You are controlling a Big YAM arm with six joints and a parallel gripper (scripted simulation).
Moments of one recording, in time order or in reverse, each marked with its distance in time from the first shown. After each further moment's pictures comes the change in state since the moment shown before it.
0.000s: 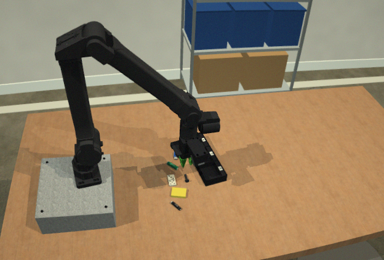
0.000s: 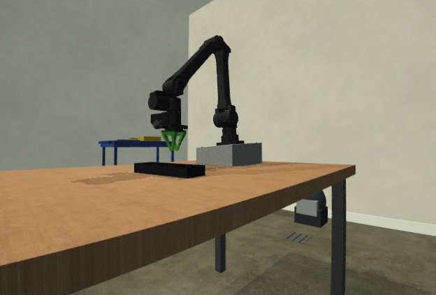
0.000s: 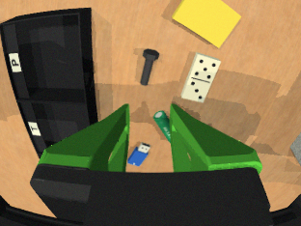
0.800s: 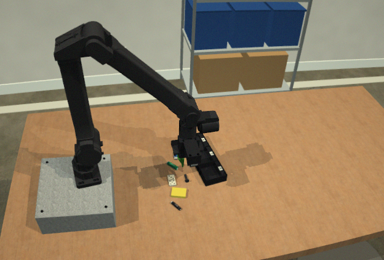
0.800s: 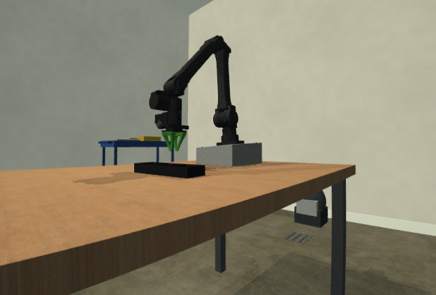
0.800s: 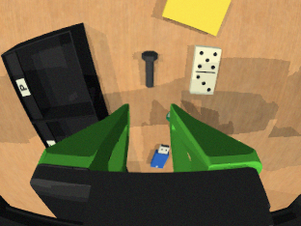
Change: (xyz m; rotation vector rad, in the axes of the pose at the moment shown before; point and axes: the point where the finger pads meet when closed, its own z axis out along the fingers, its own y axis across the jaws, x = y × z) arm 0.000 0.001 0.000 -0.018 -0.015 0.212
